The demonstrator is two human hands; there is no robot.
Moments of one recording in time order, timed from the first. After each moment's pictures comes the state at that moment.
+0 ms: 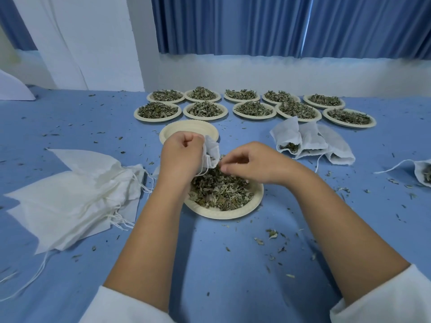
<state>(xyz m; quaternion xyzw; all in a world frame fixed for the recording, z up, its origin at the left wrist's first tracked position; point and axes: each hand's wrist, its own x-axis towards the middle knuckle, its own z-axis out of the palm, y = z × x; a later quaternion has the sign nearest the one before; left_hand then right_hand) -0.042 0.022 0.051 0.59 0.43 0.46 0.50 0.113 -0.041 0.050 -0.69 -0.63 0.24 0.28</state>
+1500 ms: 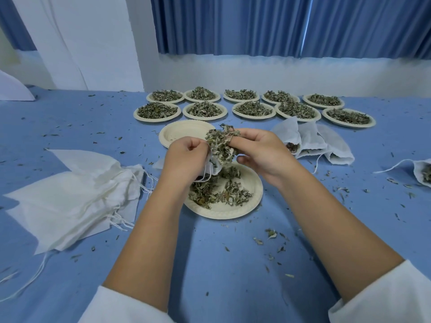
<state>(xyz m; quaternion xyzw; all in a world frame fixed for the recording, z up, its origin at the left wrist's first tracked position) -0.040 0.027 0.043 0.64 0.43 0.40 0.50 0.106 -0.035 0.050 -0.56 -0.42 0.39 0.60</state>
